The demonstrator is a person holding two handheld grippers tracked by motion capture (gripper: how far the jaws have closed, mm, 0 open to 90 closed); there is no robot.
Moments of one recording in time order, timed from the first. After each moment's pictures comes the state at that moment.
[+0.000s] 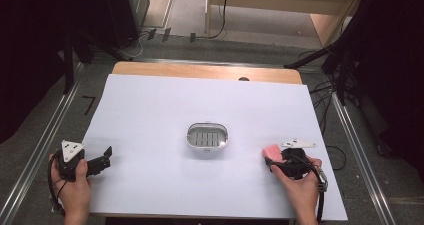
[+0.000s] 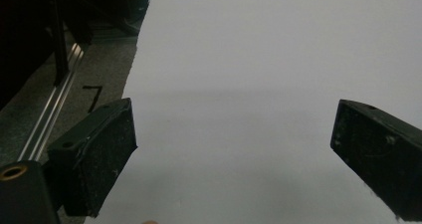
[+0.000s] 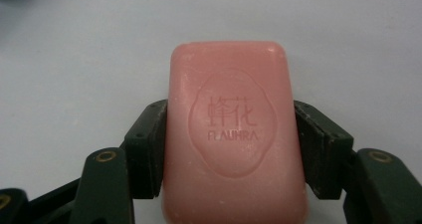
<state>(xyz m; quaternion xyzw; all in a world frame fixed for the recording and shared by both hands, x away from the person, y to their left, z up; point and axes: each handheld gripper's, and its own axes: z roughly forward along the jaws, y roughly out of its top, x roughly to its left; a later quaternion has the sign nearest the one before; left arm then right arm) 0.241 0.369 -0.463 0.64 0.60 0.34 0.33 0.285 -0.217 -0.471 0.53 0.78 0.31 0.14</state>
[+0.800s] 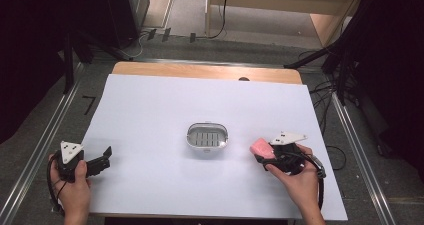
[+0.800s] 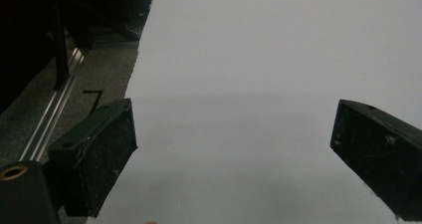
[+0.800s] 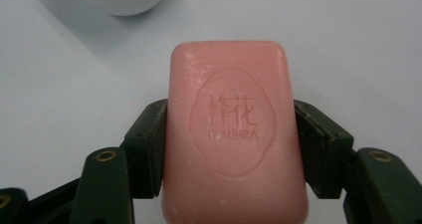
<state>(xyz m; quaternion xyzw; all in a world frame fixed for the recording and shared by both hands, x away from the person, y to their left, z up) 0.239 0.369 -0.462 0.64 0.60 0.34 0.34 0.296 -0.194 -0.442 0.37 0.85 0.34 0.14</state>
